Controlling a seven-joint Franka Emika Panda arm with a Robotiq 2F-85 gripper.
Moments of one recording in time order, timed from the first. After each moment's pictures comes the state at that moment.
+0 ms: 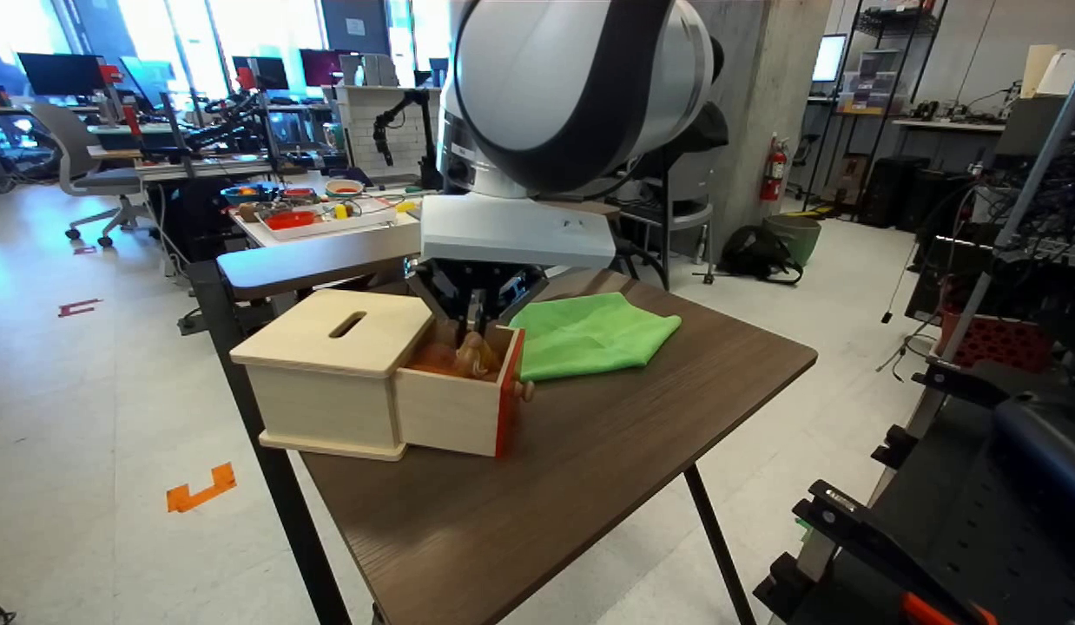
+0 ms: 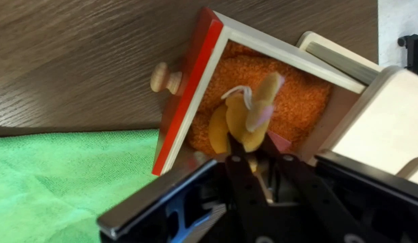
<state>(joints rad) 0.38 0.75 -0.04 -1.81 -0.07 2.83 0.75</state>
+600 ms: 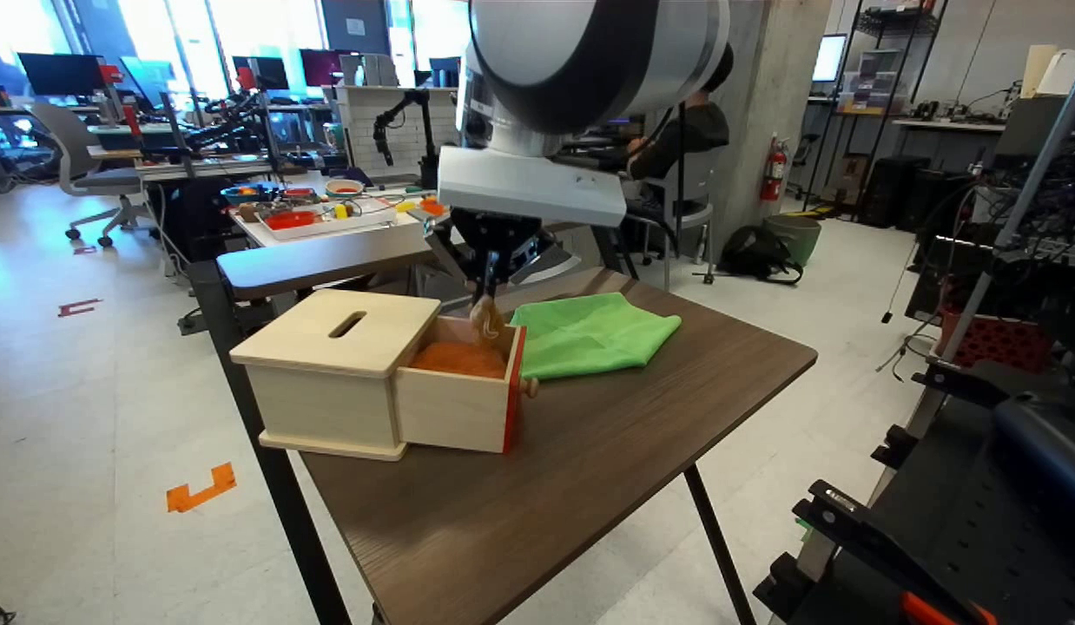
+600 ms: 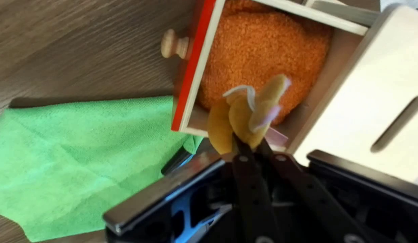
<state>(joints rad) 0.36 0.69 -0.07 -1.82 -0.03 2.80 0.73</state>
